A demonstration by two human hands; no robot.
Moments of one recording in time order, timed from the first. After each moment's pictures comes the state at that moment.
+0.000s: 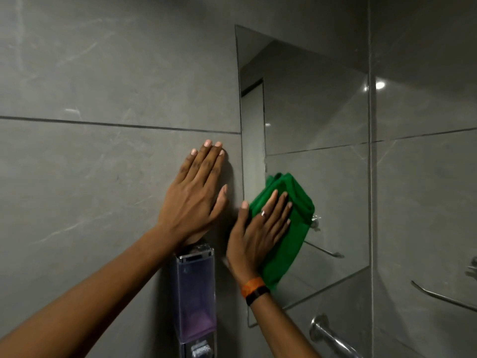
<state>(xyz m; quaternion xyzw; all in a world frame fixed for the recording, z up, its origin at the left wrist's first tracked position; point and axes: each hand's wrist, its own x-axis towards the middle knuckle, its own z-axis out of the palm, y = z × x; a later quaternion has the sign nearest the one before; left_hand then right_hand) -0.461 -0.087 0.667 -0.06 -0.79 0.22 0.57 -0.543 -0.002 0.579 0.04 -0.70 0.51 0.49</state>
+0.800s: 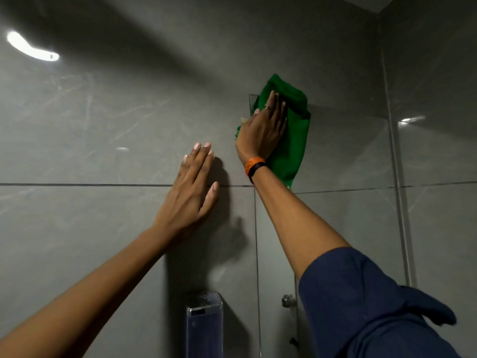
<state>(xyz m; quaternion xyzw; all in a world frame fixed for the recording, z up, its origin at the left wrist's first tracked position) -0.429 -0.099 0.757 -0.07 -0.80 0.10 0.59 -0.553 0.001 0.884 0.19 -0.57 0.58 0.56</state>
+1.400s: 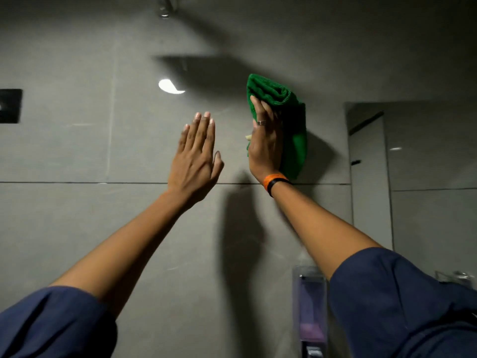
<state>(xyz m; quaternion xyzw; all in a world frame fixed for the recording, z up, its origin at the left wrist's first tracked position) -0.215 -0.150 0.803 0.19 -0.73 0.32 0.58 -0.374 -0.083 0.847 0.47 -0.39 0.57 0.55</state>
